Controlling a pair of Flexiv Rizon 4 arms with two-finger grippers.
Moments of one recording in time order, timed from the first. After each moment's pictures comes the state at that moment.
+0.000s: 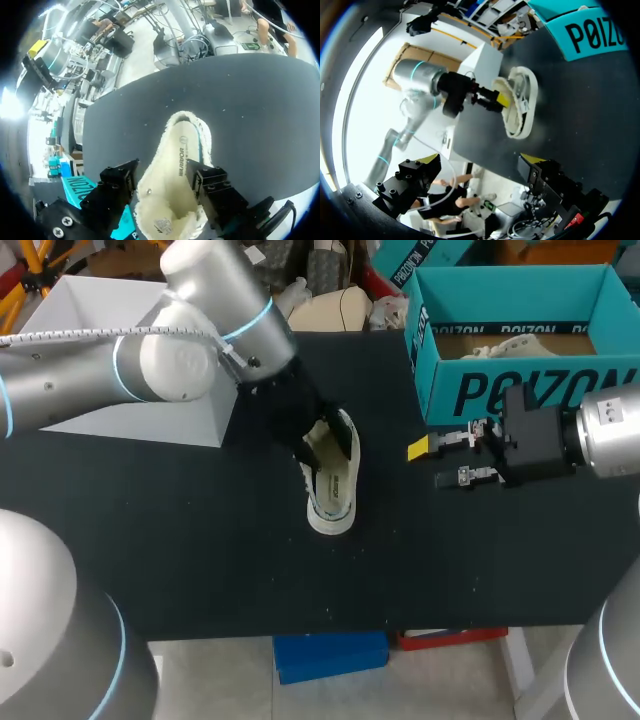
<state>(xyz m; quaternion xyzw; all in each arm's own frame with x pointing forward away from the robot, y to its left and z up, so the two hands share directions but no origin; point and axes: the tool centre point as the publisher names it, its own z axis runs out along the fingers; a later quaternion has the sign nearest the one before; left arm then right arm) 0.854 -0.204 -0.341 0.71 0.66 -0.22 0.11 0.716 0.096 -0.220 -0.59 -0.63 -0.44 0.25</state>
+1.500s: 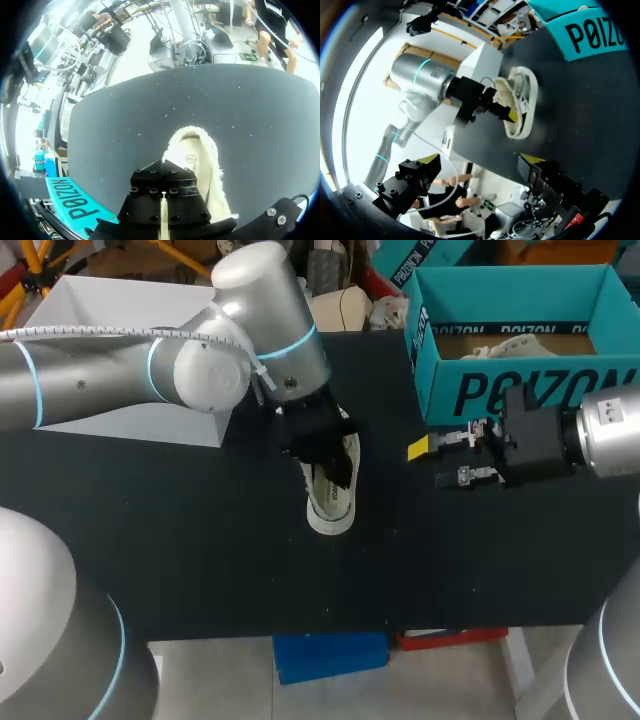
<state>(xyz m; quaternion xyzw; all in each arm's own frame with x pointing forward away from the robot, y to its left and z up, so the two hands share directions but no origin) 0.833 -0.224 -0.362 0.68 0.70 -0.21 0.06 0.716 0.096 -0.220 -0.59 -0.63 -0.44 0.25</state>
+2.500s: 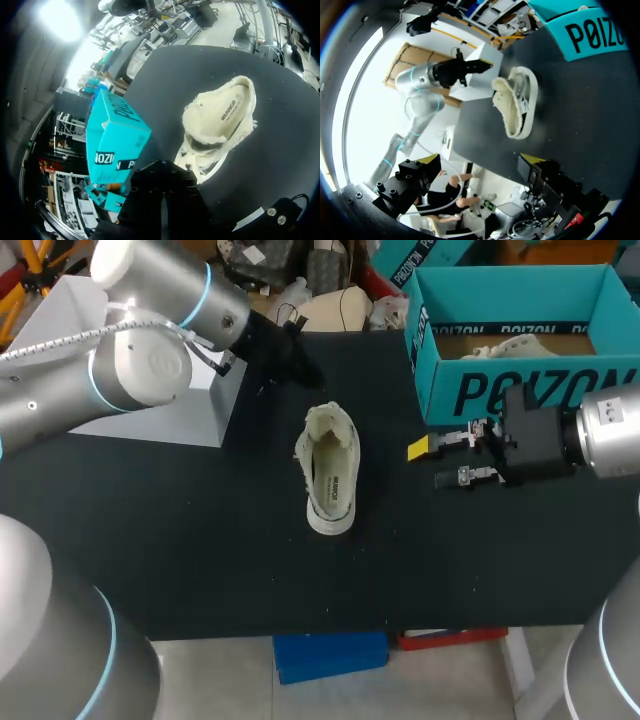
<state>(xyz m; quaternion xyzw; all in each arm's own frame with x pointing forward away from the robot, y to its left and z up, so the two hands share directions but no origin) 0.981 -0.181 -0.293 0.43 0.83 -0.26 0.25 0.716 0.096 -0.220 -0.59 -0.63 -0.44 0.25</state>
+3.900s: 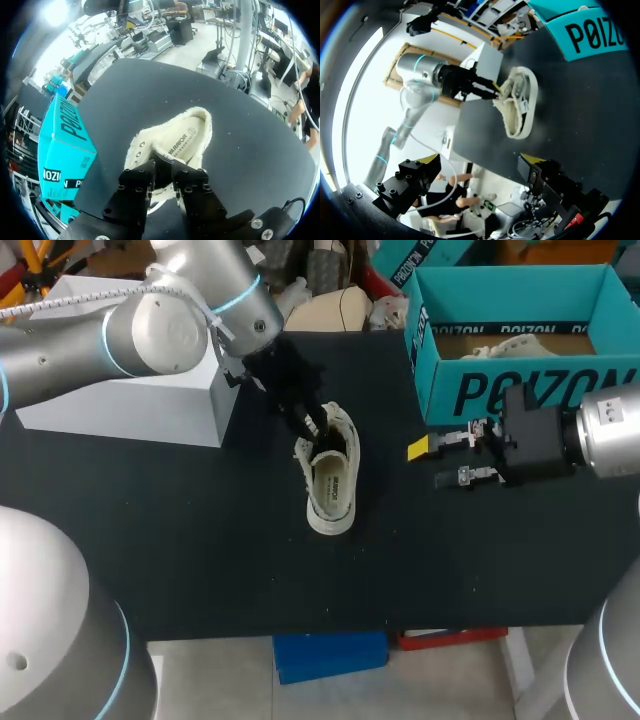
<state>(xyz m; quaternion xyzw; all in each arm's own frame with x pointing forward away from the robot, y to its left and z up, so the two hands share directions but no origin) 0.897 -0.173 -0.325 0.42 0.87 -0.26 0.02 0.716 0.096 -0.220 -0.59 -0.63 -0.44 0.25</state>
